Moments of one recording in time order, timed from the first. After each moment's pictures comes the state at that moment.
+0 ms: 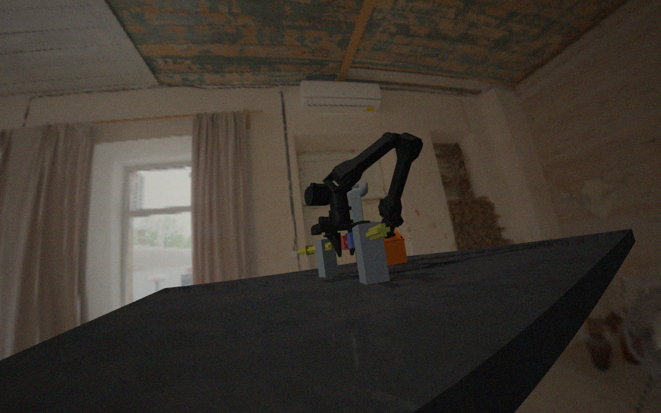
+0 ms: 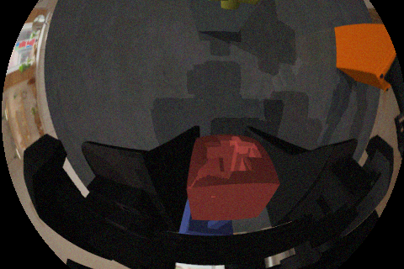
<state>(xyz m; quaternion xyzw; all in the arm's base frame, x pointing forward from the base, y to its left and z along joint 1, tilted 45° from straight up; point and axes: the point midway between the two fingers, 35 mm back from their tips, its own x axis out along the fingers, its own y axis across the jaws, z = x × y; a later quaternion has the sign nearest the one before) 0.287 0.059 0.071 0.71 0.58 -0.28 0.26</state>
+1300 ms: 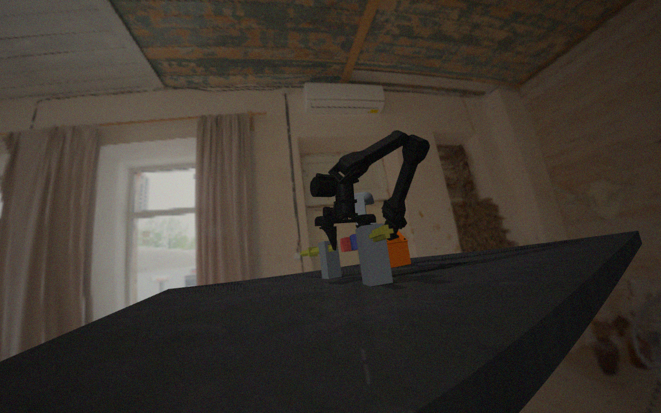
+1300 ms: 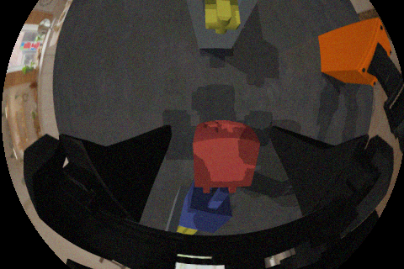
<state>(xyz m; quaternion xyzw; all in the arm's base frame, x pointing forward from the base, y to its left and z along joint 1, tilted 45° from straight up) 0.283 0.043 0.093 0.69 0.56 -0.33 0.30</state>
